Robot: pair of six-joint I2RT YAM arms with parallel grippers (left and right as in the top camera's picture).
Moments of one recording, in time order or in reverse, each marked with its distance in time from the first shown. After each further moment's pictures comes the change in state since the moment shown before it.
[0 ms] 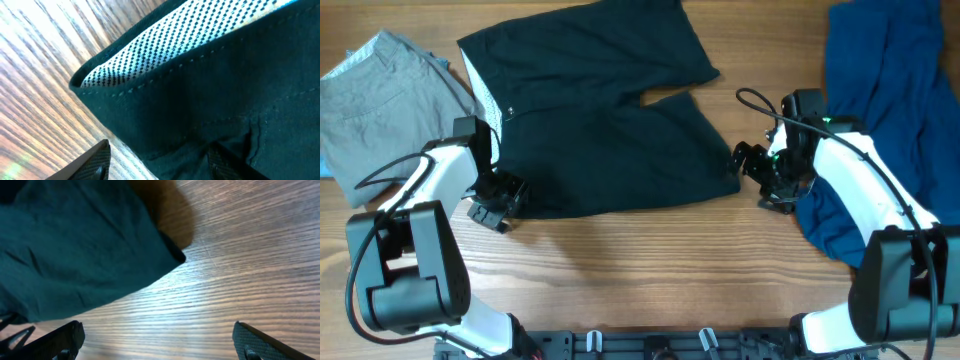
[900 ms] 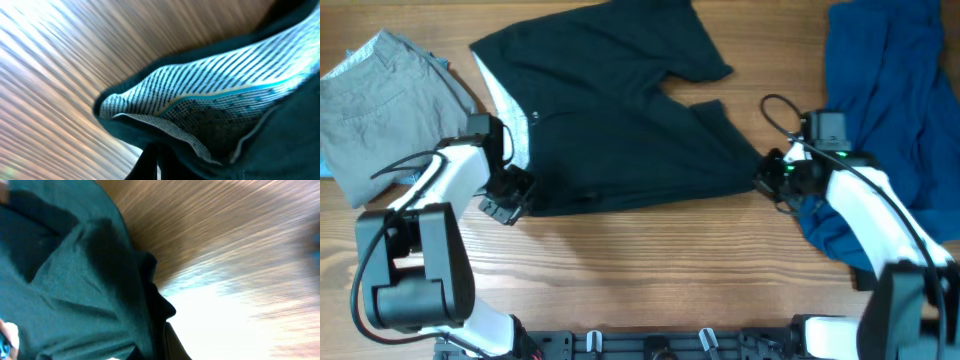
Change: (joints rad) left arm -0.072 -0.009 -0.002 0.040 0.037 0.052; right arm -0.112 -0.170 -0.219 0.305 0.055 0.083
